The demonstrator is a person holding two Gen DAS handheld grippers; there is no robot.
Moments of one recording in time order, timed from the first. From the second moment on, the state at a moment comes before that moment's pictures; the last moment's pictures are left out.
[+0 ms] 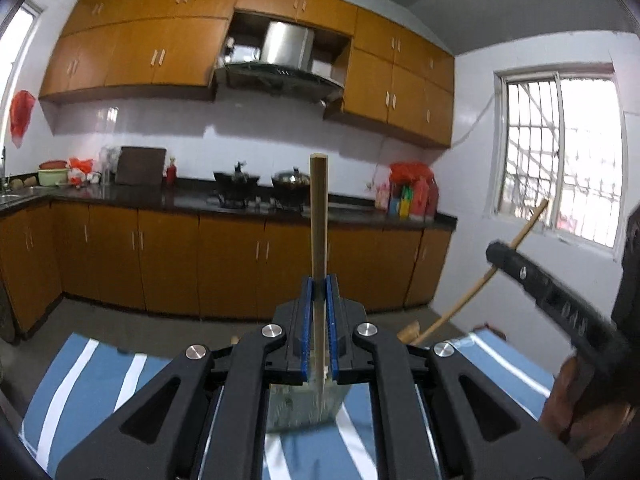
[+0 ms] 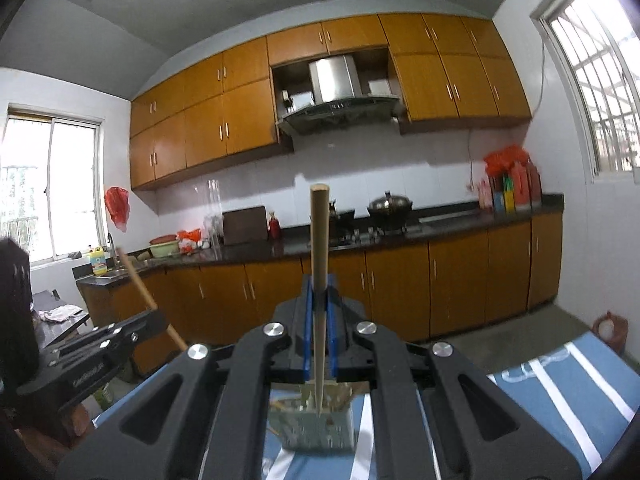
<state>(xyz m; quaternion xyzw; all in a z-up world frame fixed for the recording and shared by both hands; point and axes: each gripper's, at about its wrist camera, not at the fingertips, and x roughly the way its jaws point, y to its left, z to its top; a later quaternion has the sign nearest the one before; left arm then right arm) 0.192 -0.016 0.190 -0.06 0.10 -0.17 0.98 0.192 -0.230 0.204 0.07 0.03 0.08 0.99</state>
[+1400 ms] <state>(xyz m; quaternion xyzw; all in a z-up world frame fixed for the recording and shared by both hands) 0.265 -0.018 0.147 -0.09 0.11 -0.12 0.98 0.290 -0.210 0.141 0.08 0.06 0.06 0.99</state>
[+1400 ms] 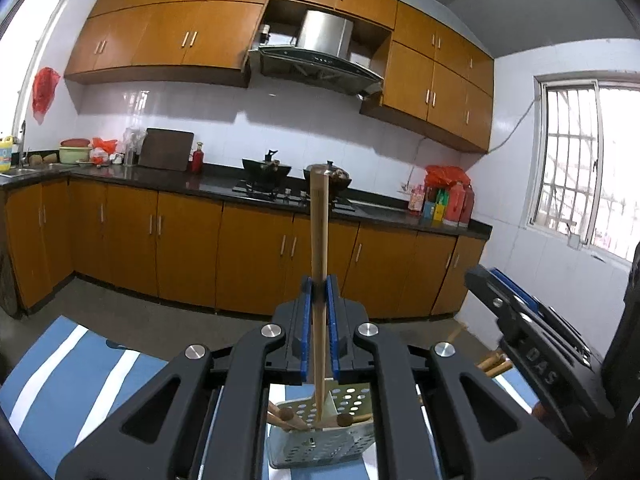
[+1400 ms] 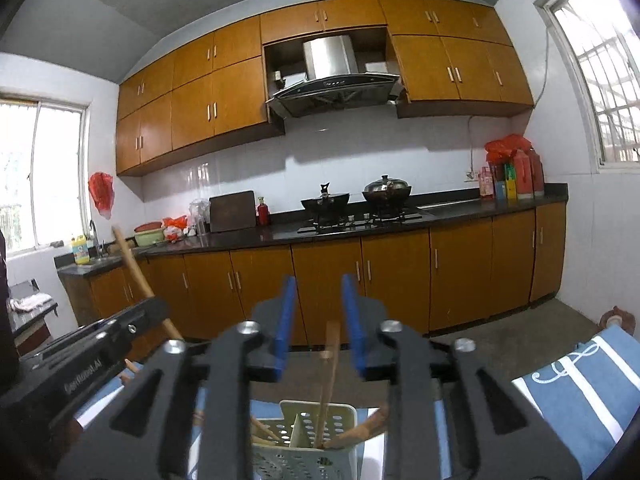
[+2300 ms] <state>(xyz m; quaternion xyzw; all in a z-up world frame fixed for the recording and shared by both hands) 0.134 0.039 0.192 -0.06 0.06 -0.08 0.99 0.112 -0.233 0.188 0.08 0.00 0.05 1.00</state>
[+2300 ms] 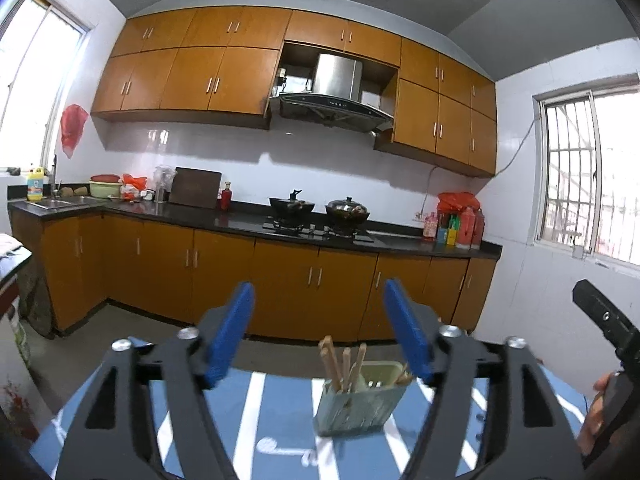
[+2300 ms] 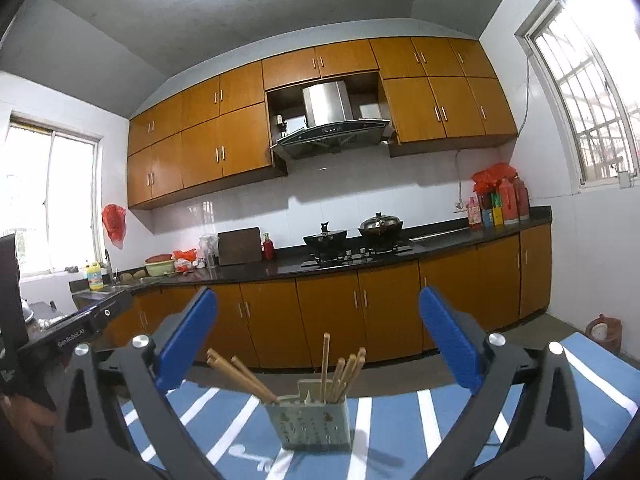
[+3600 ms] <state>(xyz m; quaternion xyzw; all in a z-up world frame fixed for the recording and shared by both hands) -0.020 0.027 0.029 0.01 0.14 0.00 0.99 -0.031 -0.188 0.016 0.00 0.14 -0.01 0.99</state>
